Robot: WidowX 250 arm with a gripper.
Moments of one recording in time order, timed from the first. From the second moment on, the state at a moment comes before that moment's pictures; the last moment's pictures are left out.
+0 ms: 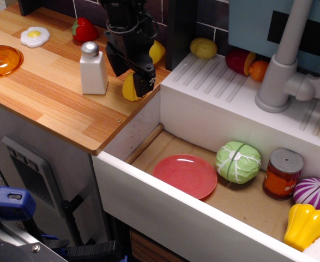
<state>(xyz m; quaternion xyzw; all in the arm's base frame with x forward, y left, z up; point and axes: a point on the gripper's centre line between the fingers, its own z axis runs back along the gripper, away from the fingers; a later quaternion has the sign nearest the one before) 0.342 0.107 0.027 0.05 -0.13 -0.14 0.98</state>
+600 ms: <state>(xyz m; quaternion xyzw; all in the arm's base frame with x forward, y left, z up) 0.340 0.098 0.008 0.04 -0.14 -0.12 0.98</state>
